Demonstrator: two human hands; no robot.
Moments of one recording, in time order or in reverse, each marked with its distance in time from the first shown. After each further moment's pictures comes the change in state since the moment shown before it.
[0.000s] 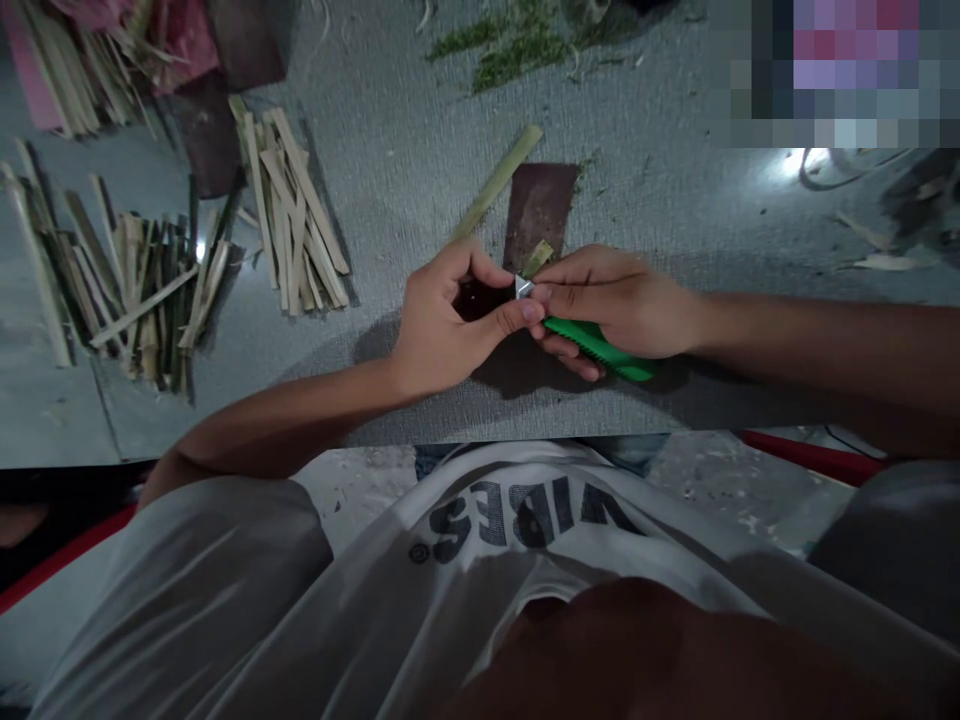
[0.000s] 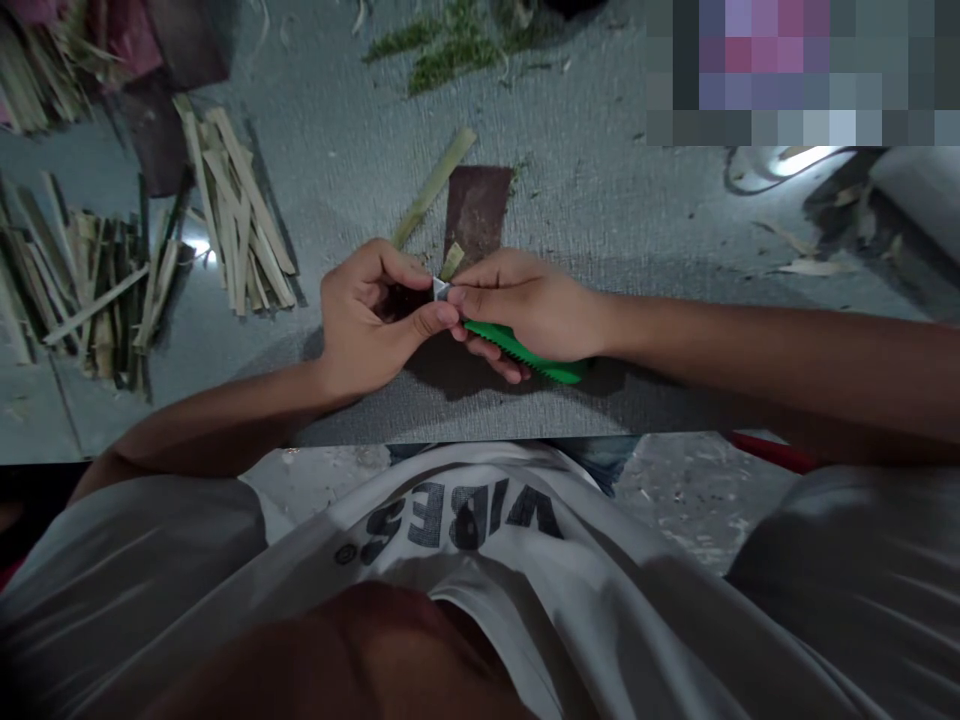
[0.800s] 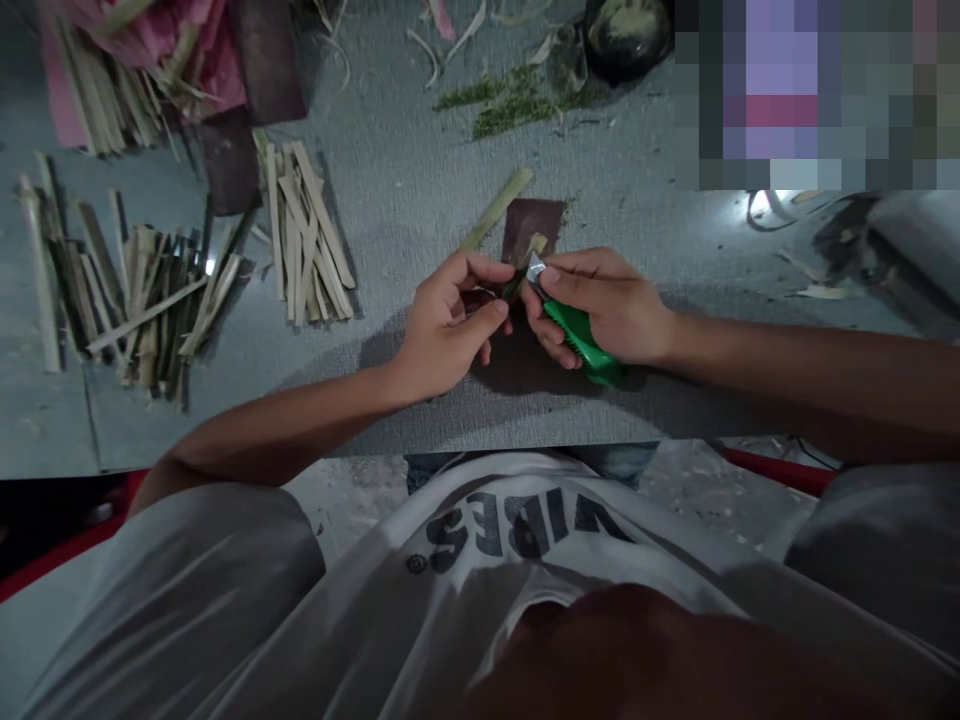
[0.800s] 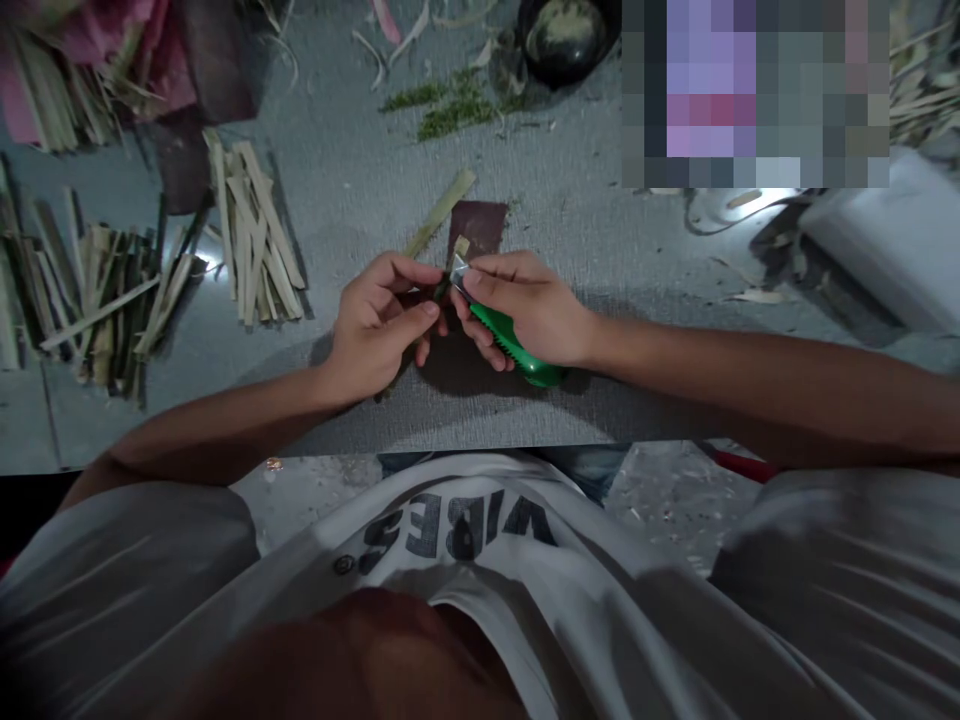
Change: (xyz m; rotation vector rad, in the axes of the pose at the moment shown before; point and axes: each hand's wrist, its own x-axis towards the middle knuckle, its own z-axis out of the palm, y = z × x) left_hand 0.001 0.003 0.001 -0.326 -0.117 -0.099; right_hand 0.006 0.008 -0.008 0.021 0.123 -0.200
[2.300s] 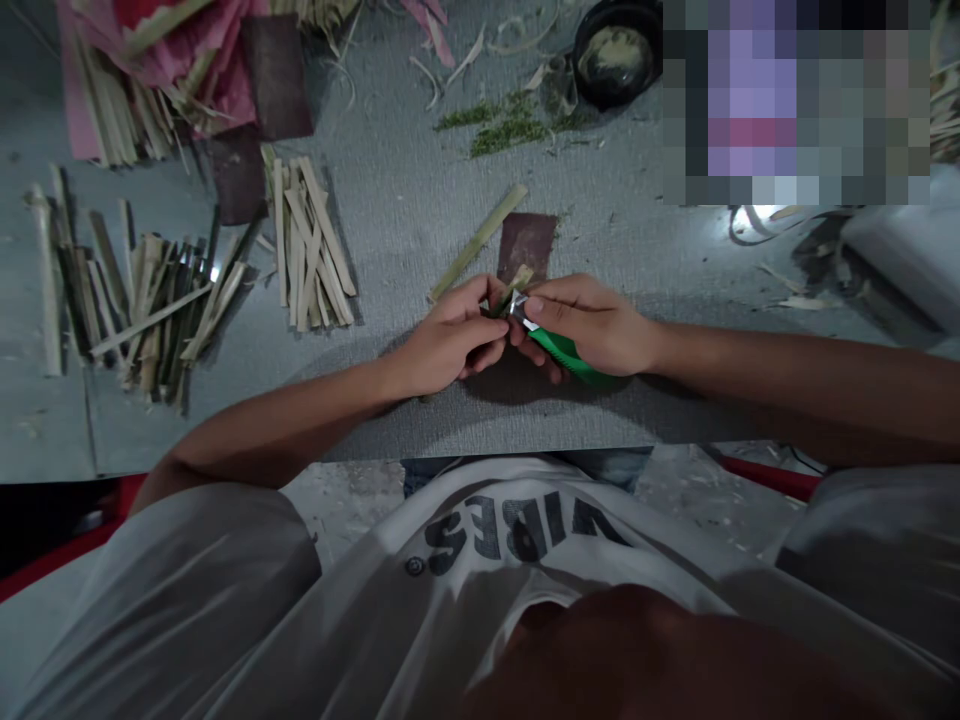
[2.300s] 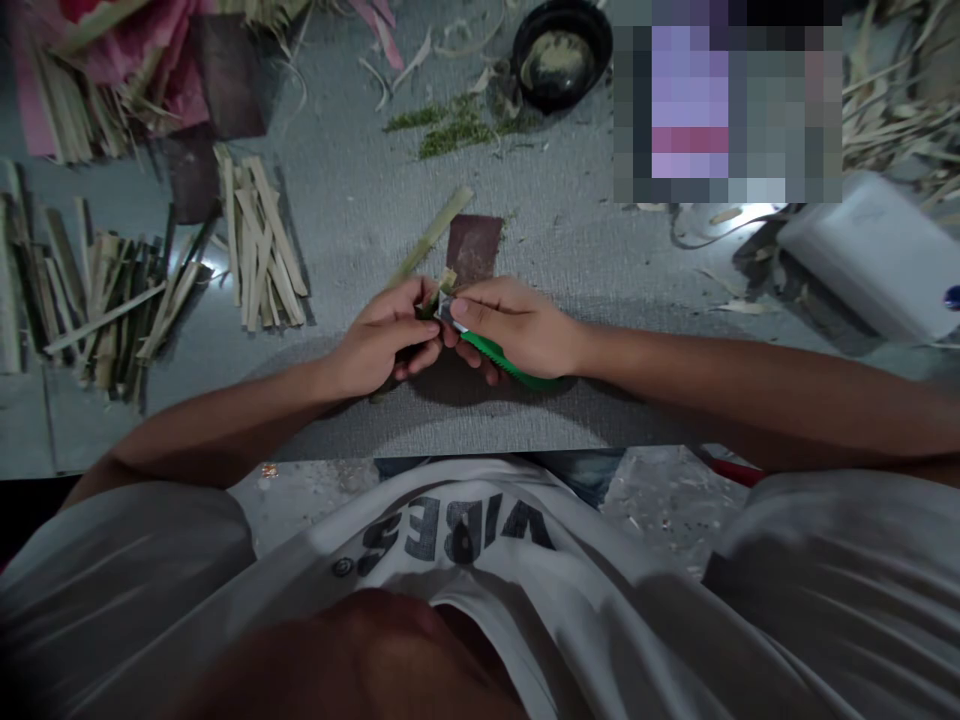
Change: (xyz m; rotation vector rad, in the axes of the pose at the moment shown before) left_hand 0.006 0.033 -0.001 -0.127 -0.277 -0.369; right_hand -0.001 0.009 -0.003 -0.173 -0.039 0.000
